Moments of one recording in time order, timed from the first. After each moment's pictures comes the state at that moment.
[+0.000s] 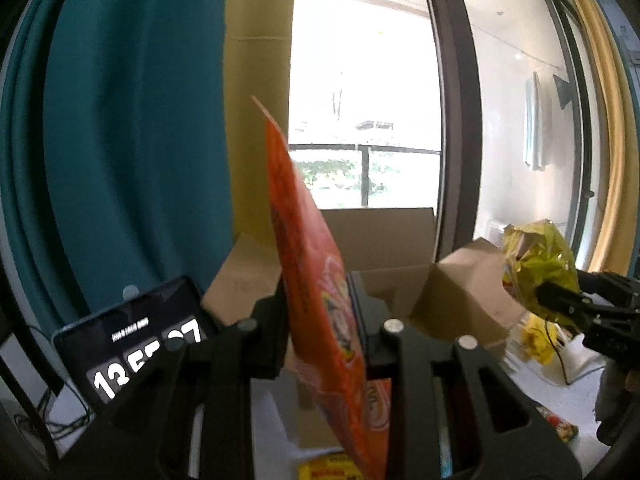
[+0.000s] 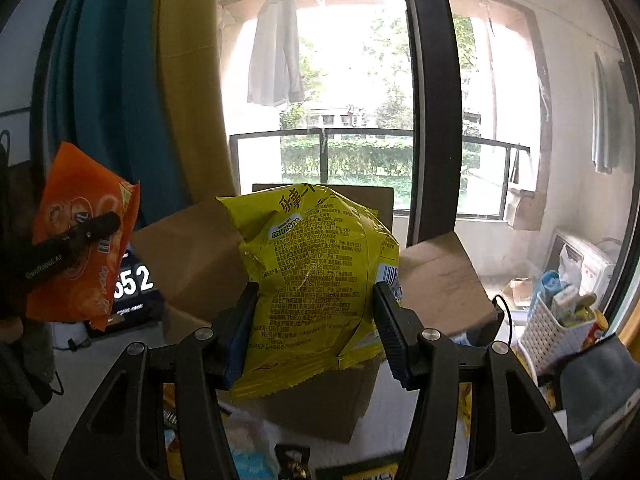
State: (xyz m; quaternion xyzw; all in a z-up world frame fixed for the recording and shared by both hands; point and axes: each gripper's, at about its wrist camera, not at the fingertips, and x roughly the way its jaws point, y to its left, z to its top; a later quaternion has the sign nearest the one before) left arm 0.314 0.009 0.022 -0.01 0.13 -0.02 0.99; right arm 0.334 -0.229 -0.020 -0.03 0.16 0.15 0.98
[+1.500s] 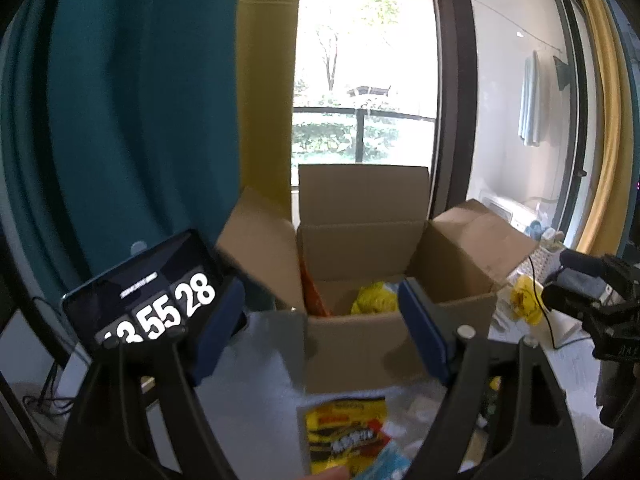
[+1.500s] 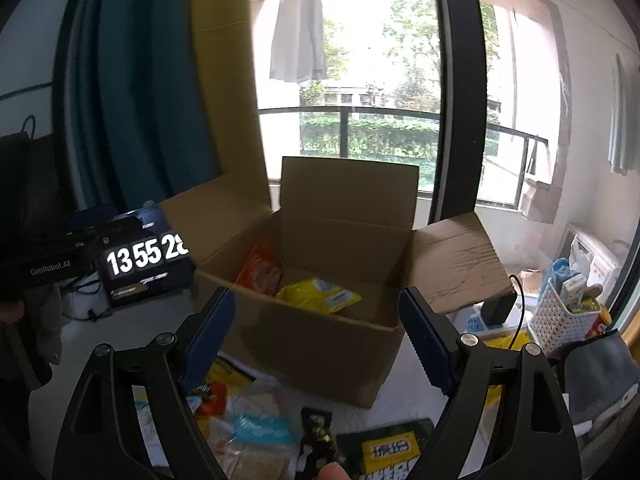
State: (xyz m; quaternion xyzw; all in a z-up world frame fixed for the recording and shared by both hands) left arm 0.272 0.026 0.002 -0.01 0.20 -0.03 0.98; right arm 0.280 -0.206 -0.026 -0.06 0.21 0.19 0.96
